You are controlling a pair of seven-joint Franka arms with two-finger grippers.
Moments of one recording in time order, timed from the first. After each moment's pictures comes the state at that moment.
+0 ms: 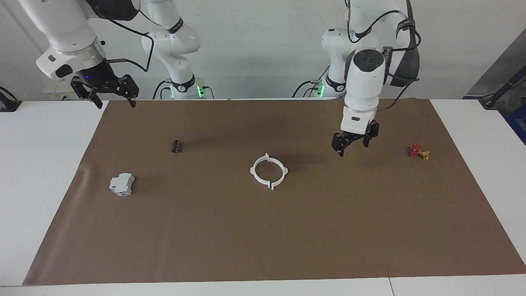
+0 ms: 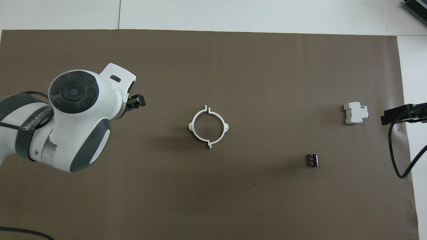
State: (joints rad) left arm -0.29 0.05 0.00 -1.92 0.19 2.02 -0.55; right arm 0.11 -0.05 -0.16 -1.61 -0.03 1.51 -0.08
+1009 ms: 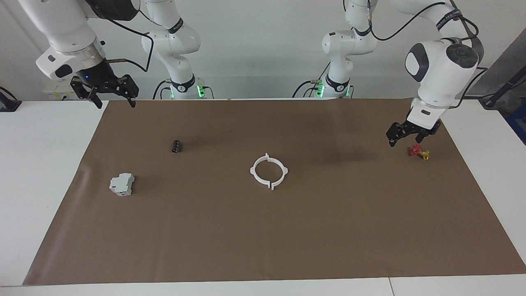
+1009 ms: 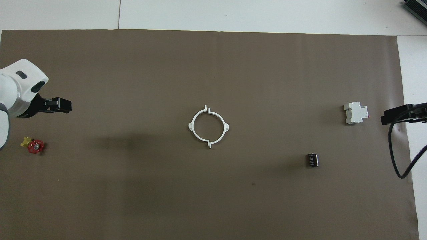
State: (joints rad) left arm 0.00 0.00 0.00 -1.92 0.04 1.94 -0.04; right arm 0.11 -0.05 -0.16 -1.61 -0.03 1.51 -0.08
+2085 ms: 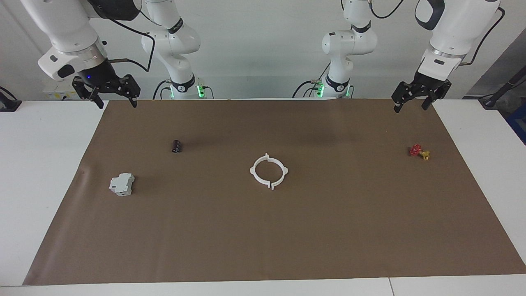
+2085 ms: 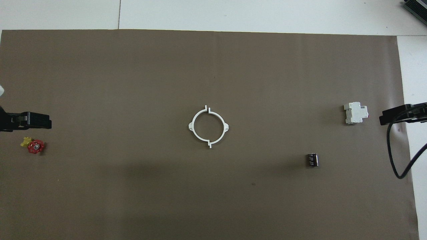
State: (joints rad) left arm 0.00 -0.17 -0.01 -1.83 0.01 1.73 -0.04; right arm 0.12 -0.05 -0.16 -1.61 -0.03 1.51 -0.08
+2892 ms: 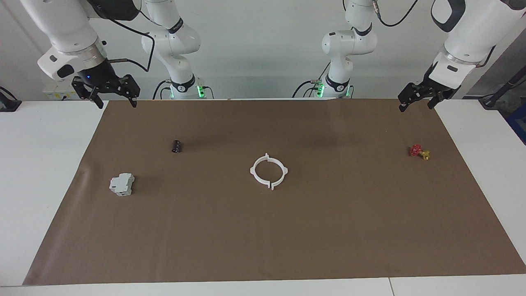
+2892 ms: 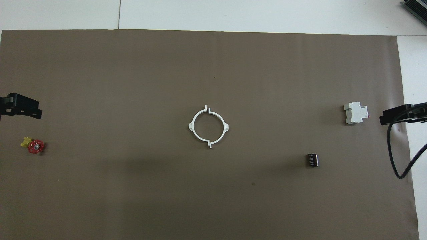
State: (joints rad) left arm -0.01 0.01 0.00 -1.56 0.01 1.48 -0.03; right arm 0.12 -0.05 -0.16 -1.61 -0.03 1.51 -0.08
